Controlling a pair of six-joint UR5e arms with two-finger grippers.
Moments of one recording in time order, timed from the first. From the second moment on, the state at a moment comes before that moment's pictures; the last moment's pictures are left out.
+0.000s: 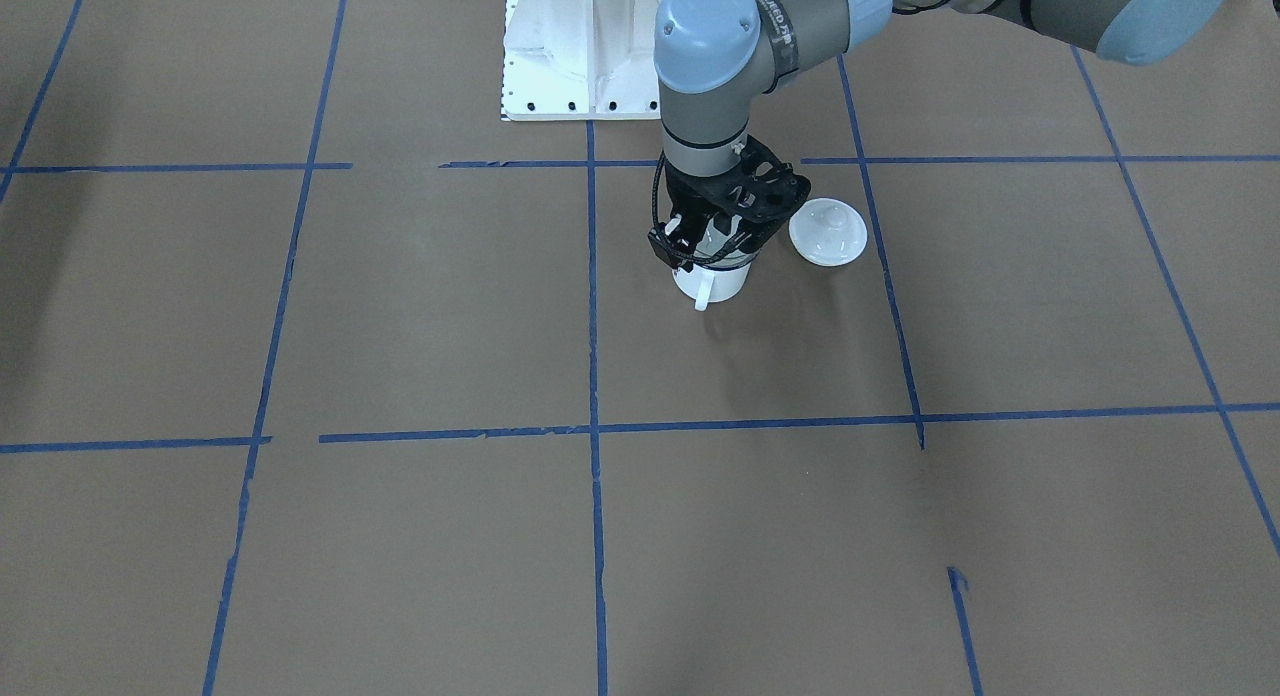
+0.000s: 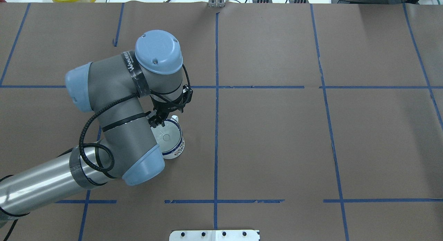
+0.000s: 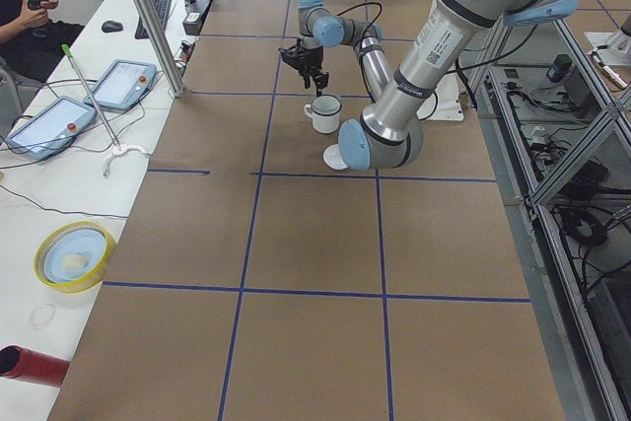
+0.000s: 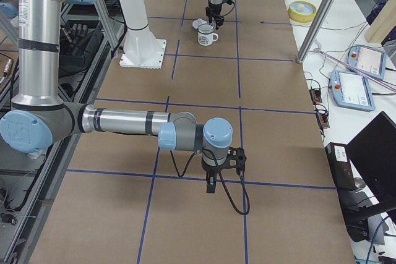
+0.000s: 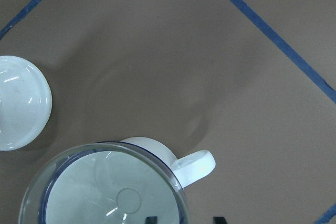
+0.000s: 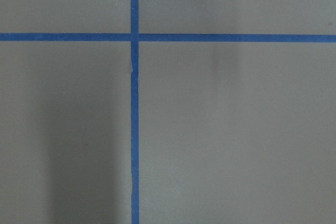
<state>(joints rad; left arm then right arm) -0.62 -2.33 -1.77 -1.21 -1.93 -1.76 1.57 -1.68 1.66 -1.57 2.29 0.01</state>
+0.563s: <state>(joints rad) -1.01 -2.03 -1.89 -1.28 -2.09 -1.09 1.57 -1.68 1.66 -1.57 2.29 0.01</state>
